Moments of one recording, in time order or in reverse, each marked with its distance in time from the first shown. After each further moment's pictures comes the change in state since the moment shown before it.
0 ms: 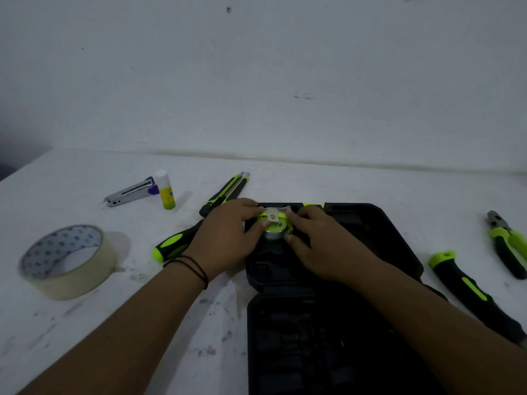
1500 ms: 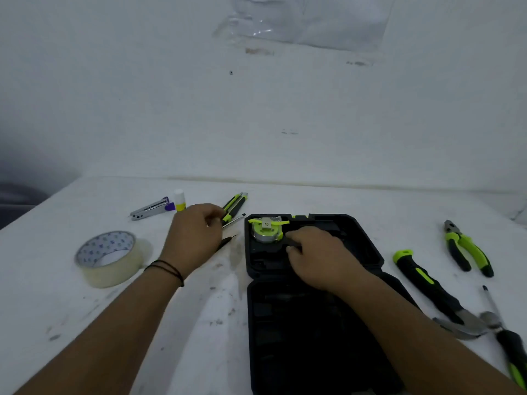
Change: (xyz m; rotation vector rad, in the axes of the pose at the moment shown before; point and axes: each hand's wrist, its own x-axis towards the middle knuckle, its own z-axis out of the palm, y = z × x) left_hand -0.037 0.016 -0.068 -0.093 0.187 -0.255; right_hand -0.056 -0.050 -0.037 -0.069 -0.035 0.189
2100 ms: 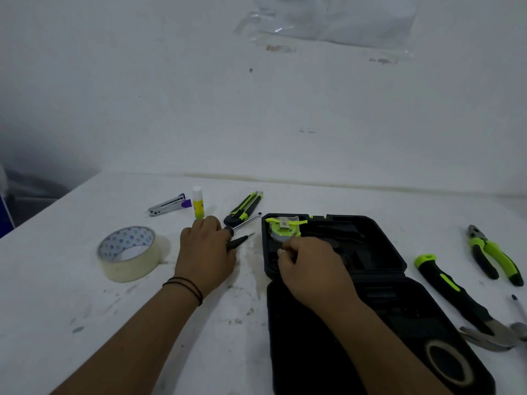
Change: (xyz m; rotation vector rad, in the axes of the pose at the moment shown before) left_hand -0.020 -0.041 0.012 0.596 -0.037 0.203; right_hand -0.012 -0.044 0.025 0.162 0.224 0.013
